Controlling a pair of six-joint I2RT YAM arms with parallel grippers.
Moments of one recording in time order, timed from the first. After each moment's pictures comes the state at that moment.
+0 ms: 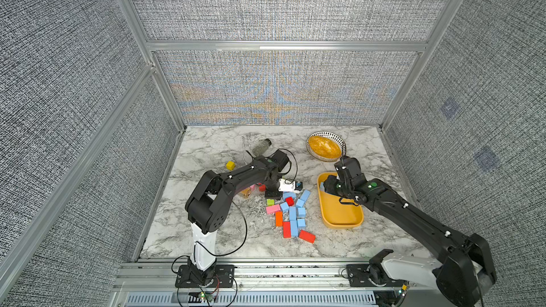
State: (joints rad) left arm -0.71 1.92 1.39 -0.82 0.20 0.97; right arm 0.52 1.19 0.88 -0.55 0.10 0.68
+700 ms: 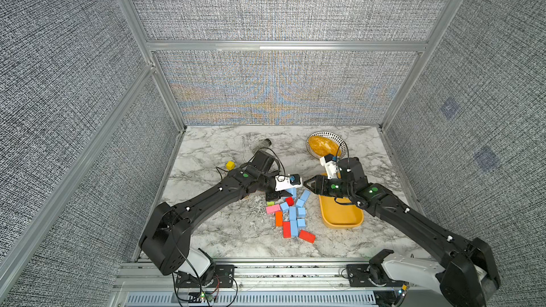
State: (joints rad) left arm -0.71 1.48 1.06 -0.42 0.55 0.79; right arm 0.53 1.16 0.80 -0.26 -0.42 0.67
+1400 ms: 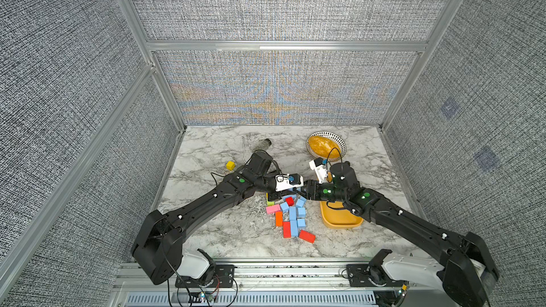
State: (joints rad) left arm -0.73 1.41 1.01 -0.31 0.58 0.76; right arm 0.65 1.19 0.77 -0.12 -0.43 0.73
